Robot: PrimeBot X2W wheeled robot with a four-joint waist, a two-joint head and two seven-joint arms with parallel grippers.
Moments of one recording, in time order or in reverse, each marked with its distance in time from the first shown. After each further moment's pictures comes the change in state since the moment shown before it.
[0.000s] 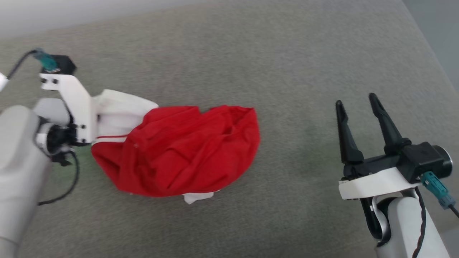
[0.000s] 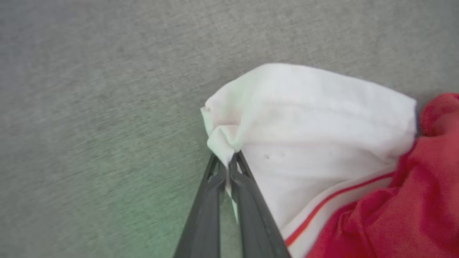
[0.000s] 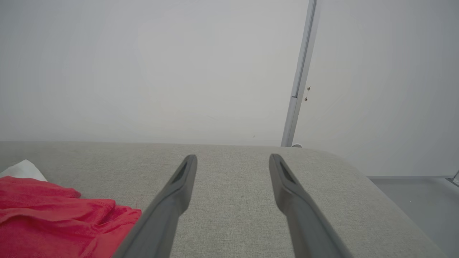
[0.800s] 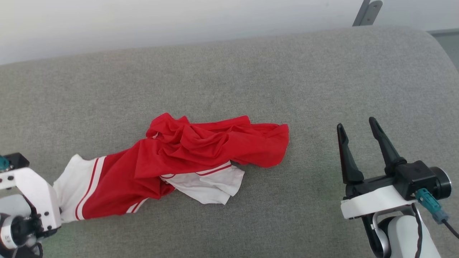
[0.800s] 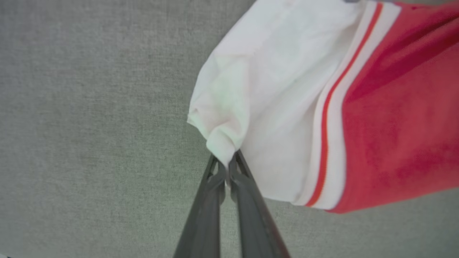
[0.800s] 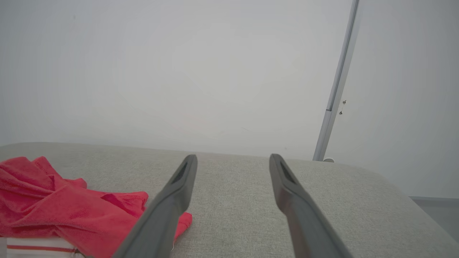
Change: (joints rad) left arm 0.548 0.247 0.160 -0.402 -0.178 0.291 0.030; right arm 0.080 0.001 -0.026 0.017 -0.039 0.000 0.000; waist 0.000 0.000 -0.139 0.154
